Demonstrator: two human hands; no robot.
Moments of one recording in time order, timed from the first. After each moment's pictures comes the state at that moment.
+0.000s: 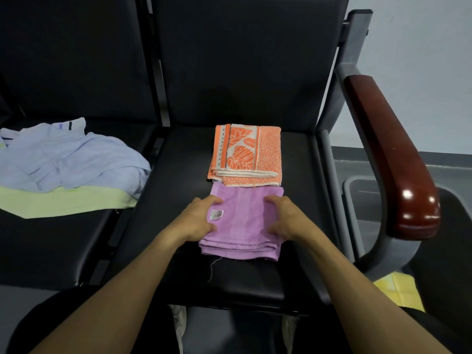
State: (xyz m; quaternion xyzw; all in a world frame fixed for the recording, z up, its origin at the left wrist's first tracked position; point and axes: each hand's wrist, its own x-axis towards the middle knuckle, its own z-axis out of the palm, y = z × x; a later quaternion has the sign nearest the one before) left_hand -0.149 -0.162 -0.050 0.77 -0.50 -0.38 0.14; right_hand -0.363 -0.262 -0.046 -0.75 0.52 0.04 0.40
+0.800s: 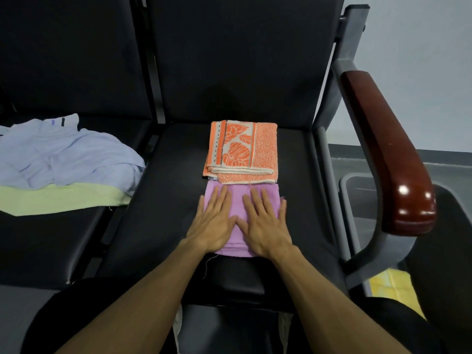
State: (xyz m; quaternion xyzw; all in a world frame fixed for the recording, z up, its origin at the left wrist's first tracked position) left_hand -0.189 -0.176 -0.105 0.75 -0.64 -0.19 0.00; right_hand -0.342 -0.231 -0.102 -0.88 0.44 0.08 0.13
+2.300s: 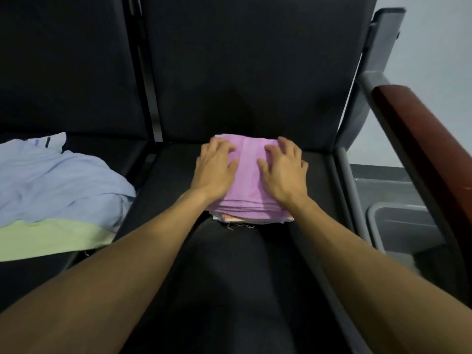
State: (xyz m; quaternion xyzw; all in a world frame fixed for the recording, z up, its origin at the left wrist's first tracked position) left_hand -0.118 -0.333 -0.050 0.76 -0.57 -0.09 0.29; right_hand -0.273 -0.397 -0.051 -0.81 0.51 -0.22 0.17
